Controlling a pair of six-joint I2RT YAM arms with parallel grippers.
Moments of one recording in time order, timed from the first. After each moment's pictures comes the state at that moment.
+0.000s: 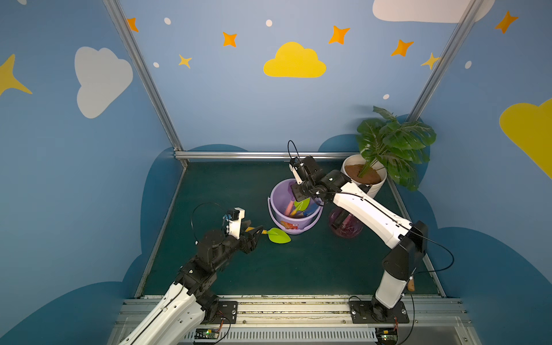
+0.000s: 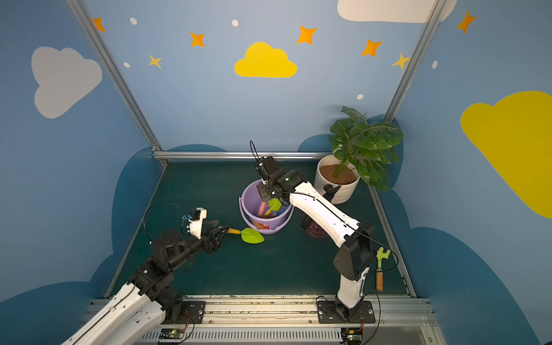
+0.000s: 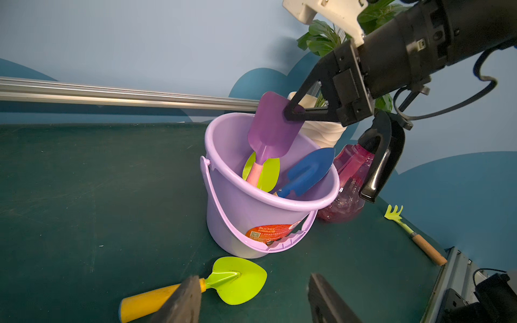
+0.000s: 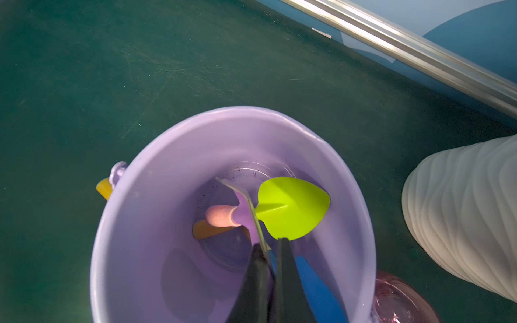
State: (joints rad) left arm -0.52 0.57 0.43 -0.10 0.14 -0.29; right arm 0.78 1.81 1.81 -0.90 0.22 0.15
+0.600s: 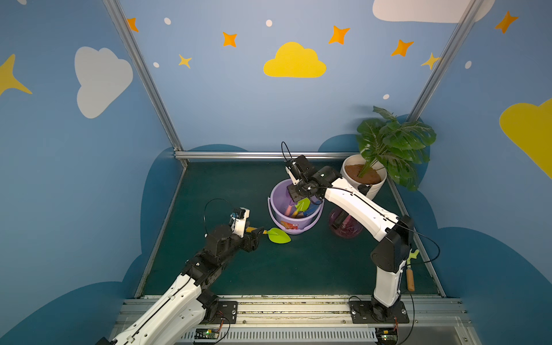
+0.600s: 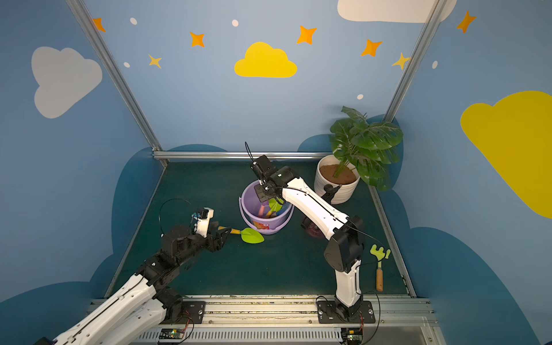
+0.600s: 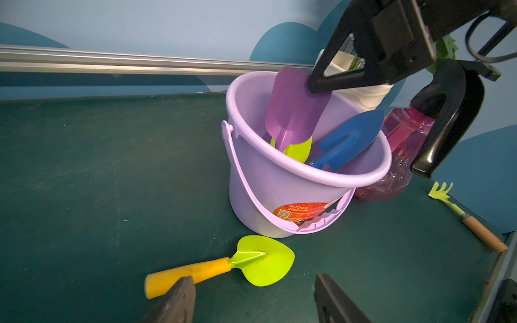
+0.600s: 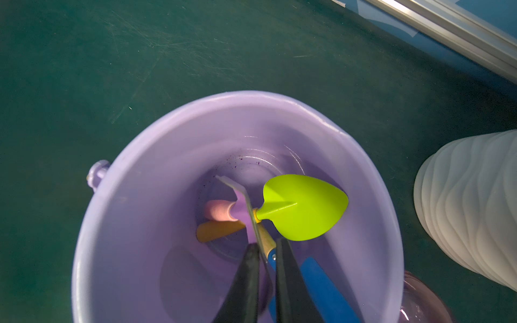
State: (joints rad) left arm -0.52 0.70 0.44 -0.12 0.08 -0.22; right arm 0.78 1.91 1.93 -1.02 0.21 0.18
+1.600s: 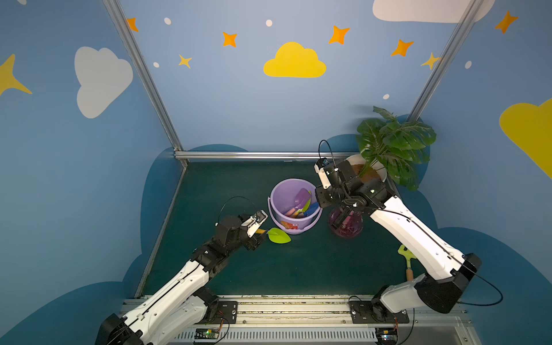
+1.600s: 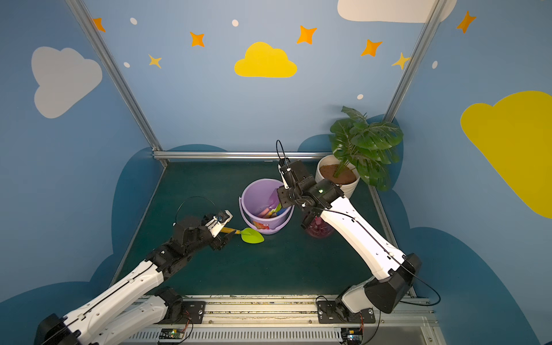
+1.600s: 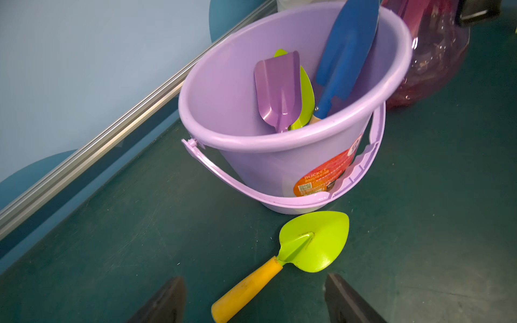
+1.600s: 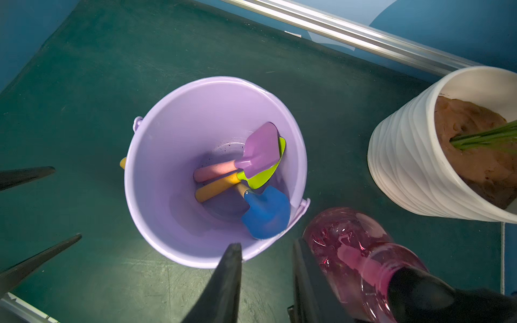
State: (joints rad) left arm -0.55 0.87 0.53 -0.16 0.04 0.38; right arm 0.74 1.45 1.61 -0.98 0.21 0.21
